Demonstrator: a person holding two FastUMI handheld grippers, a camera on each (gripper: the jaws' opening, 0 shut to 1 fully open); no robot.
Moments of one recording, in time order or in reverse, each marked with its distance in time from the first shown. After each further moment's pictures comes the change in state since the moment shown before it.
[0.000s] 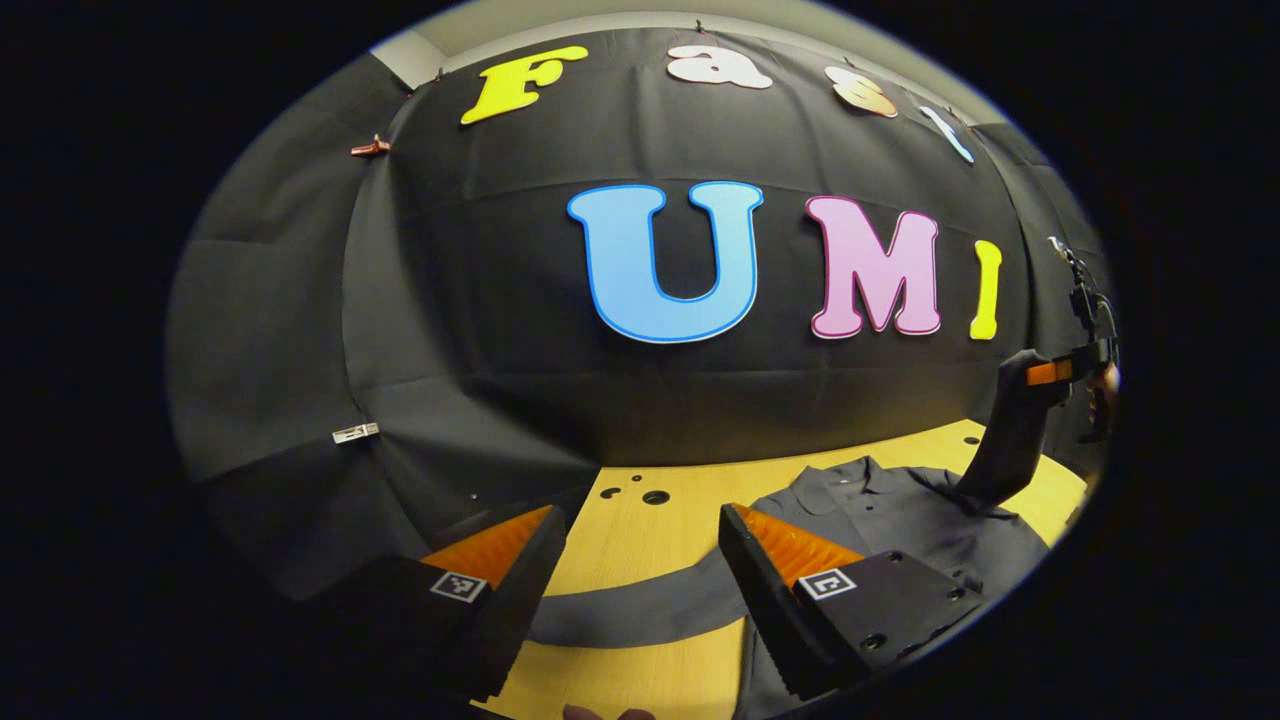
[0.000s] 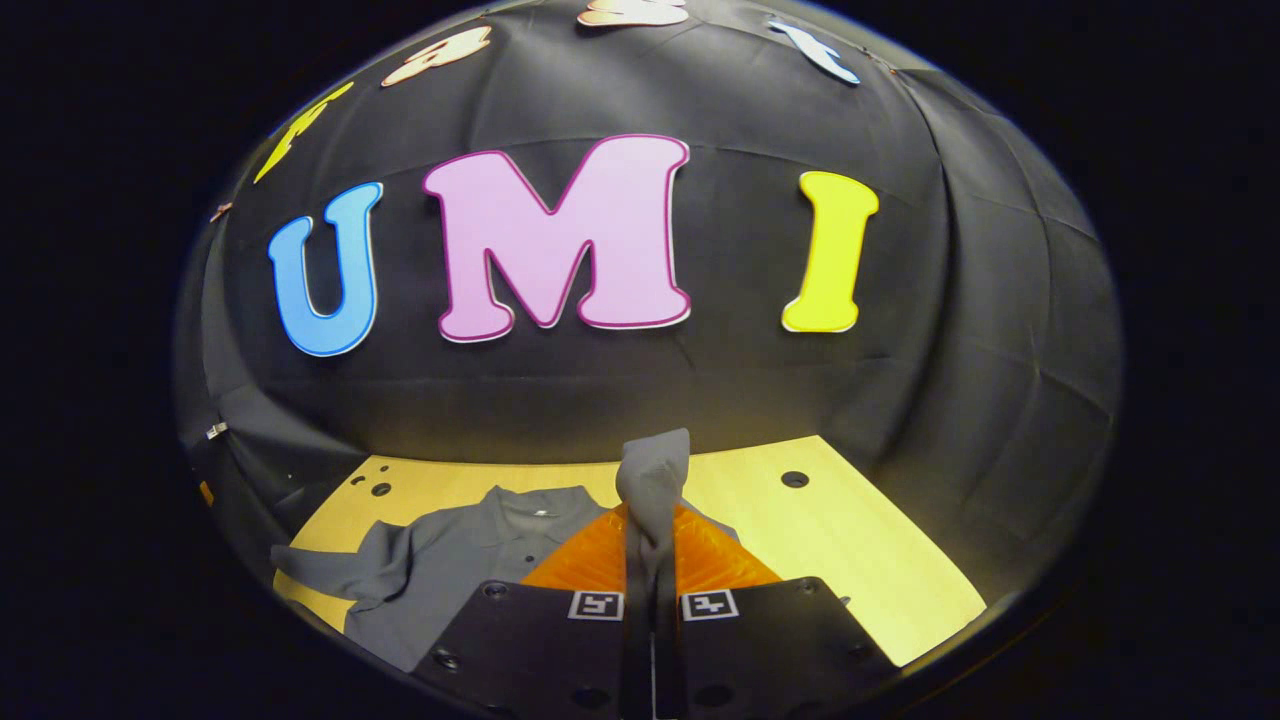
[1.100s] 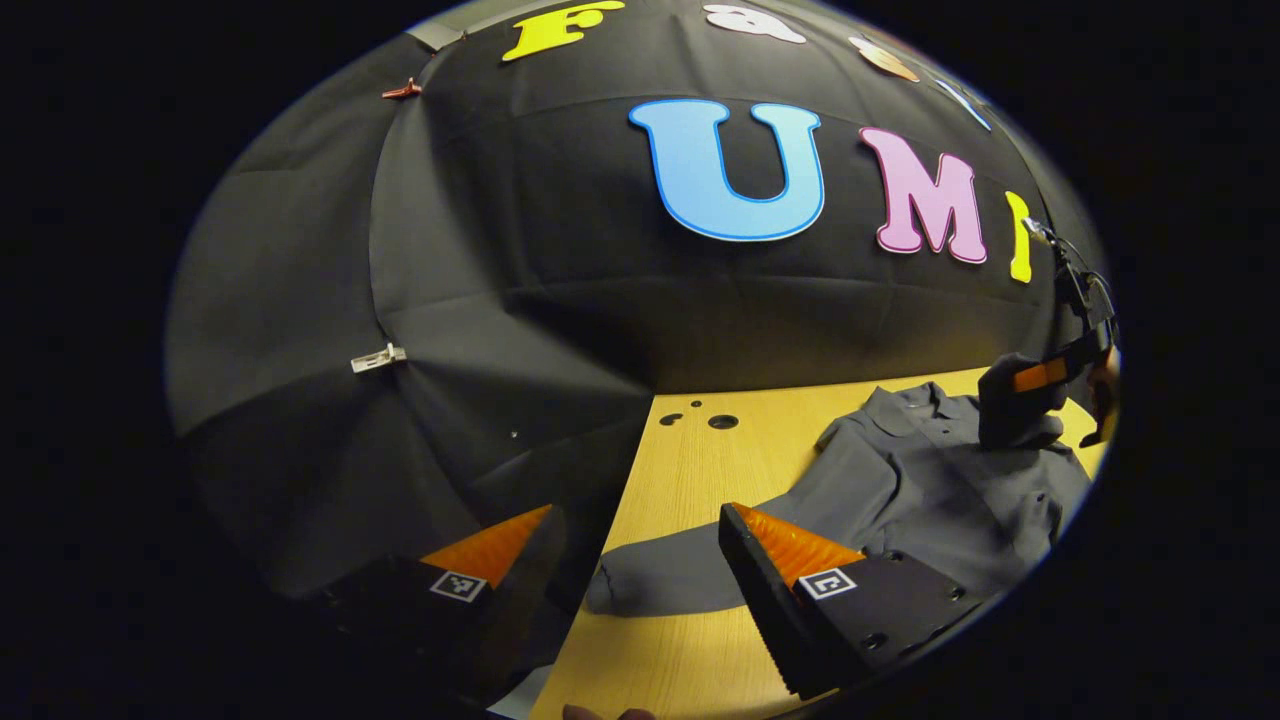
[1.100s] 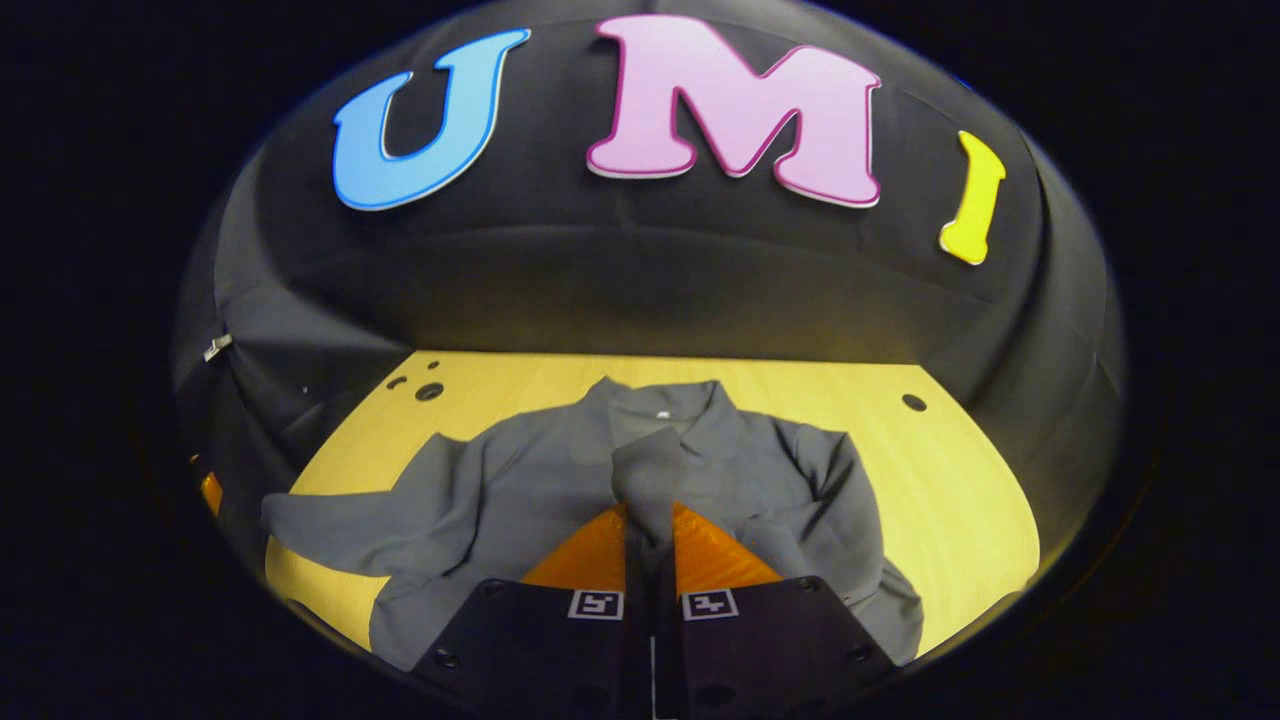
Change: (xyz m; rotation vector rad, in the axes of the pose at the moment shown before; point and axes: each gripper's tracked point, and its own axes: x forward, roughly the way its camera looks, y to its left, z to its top) left arm 0.034 0.087 -0.117 0.003 0.150 0.062; right arm 0.055 0.187 -0.146 -0.111 0.288 0.080
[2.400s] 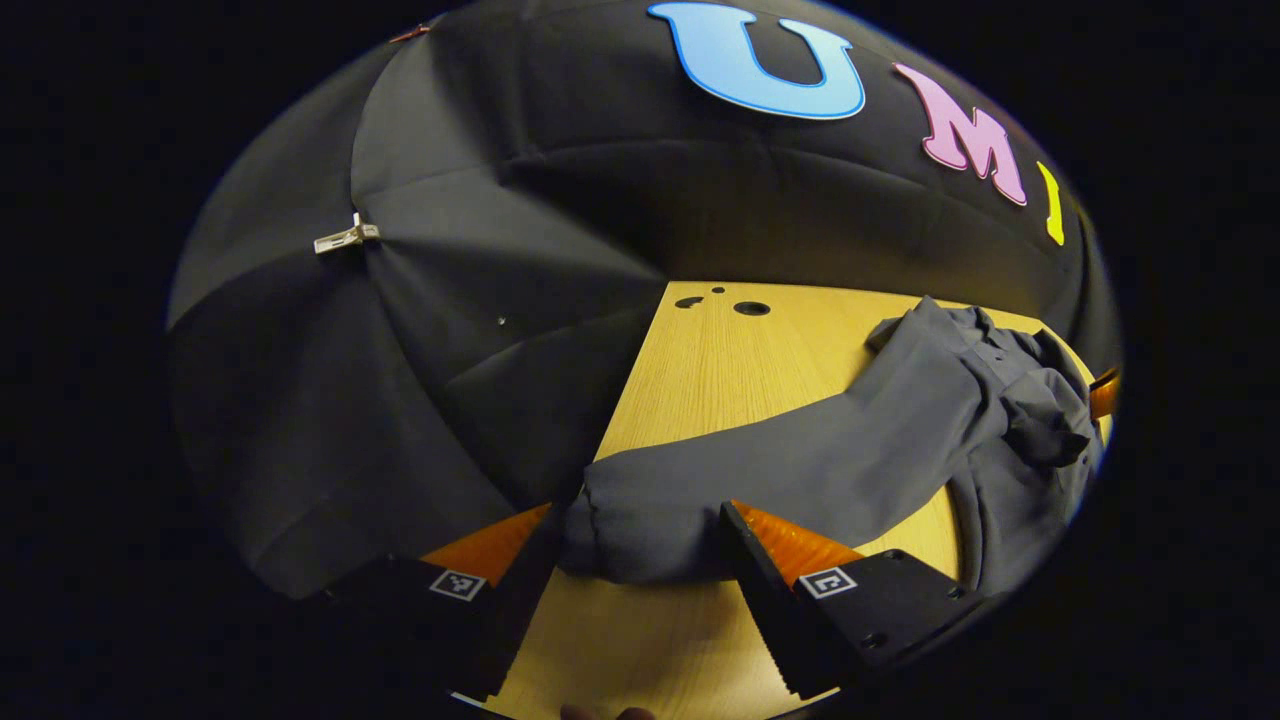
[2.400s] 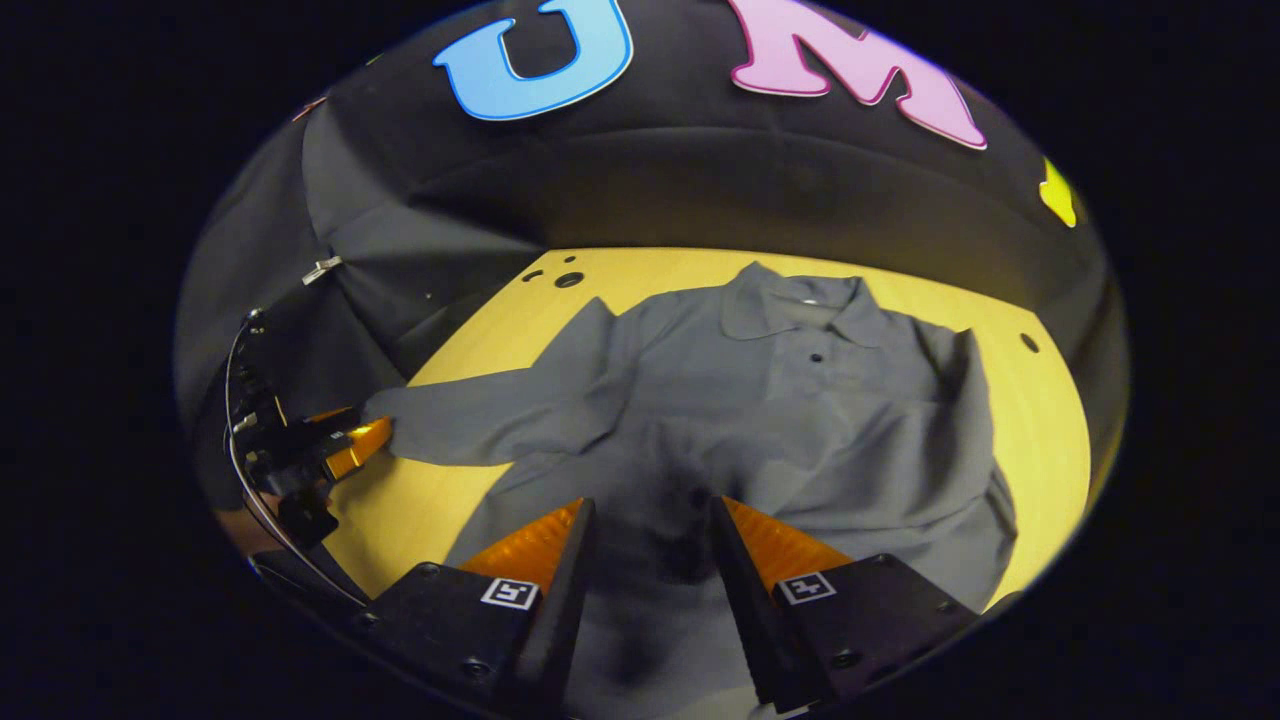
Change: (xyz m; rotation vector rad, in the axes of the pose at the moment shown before) left arm 0.077 0.004 -0.118 -0.036 0.268 0.032; right arm -0.074 0.058 -0.081 -0.051 0.219 0.289
